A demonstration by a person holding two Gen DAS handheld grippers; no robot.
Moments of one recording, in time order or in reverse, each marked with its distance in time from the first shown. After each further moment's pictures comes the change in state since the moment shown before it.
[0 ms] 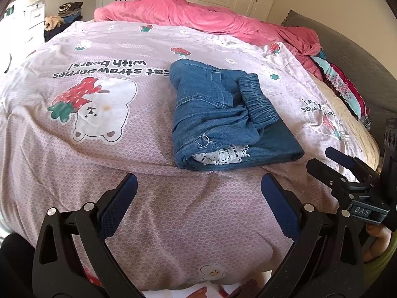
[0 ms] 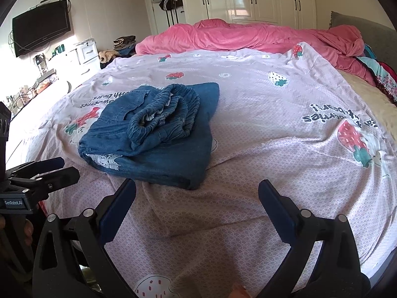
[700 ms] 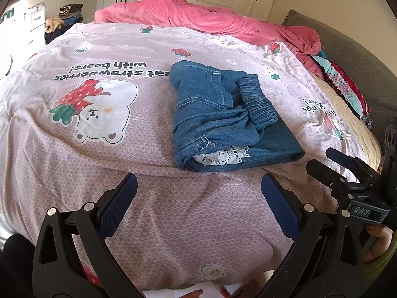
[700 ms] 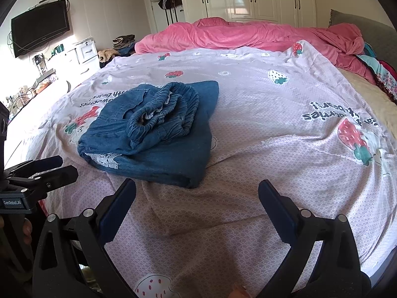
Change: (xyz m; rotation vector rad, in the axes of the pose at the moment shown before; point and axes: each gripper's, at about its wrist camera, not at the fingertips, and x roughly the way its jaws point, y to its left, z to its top) left arm -0.002 -0.002 0.000 0.009 -0.003 0.010; right arm 0.000 0.000 -0.002 0.002 0.007 -0.001
